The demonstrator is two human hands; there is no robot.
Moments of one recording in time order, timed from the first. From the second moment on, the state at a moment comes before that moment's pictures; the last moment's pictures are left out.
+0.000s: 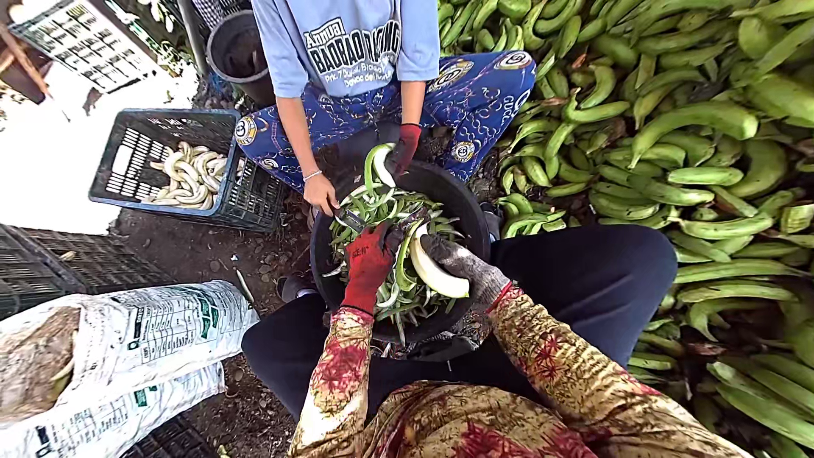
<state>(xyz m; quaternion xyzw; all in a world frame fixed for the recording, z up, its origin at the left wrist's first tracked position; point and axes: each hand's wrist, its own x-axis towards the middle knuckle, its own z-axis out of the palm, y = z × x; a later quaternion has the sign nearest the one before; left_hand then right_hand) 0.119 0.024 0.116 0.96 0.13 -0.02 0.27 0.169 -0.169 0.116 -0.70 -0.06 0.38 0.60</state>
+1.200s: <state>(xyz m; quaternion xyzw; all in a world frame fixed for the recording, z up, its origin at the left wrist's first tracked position) 0.109 0.020 0.115 0.93 0.13 0.07 0.34 0.171 -0.155 0.109 -0.59 -0.09 0.37 0.71</state>
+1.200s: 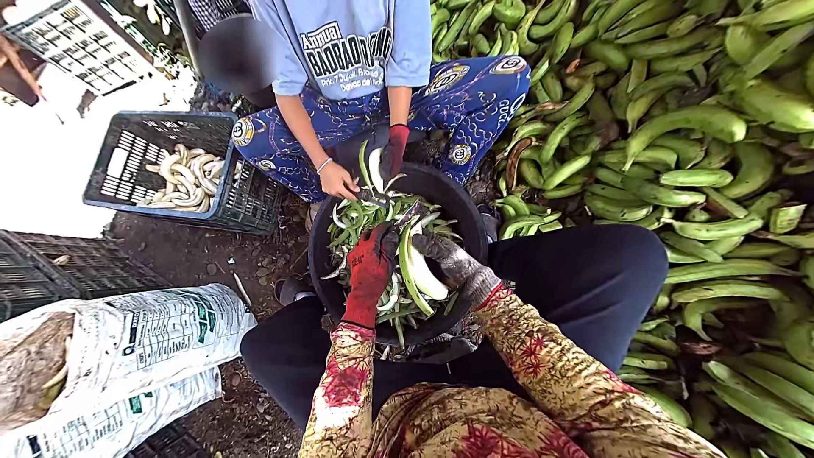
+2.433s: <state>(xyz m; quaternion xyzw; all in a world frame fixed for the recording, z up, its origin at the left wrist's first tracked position) 0.094 -0.010 0.102 0.94 0.14 0.06 0.31 0.161 -0.140 0.127 -0.63 0.10 0.29 0.72</state>
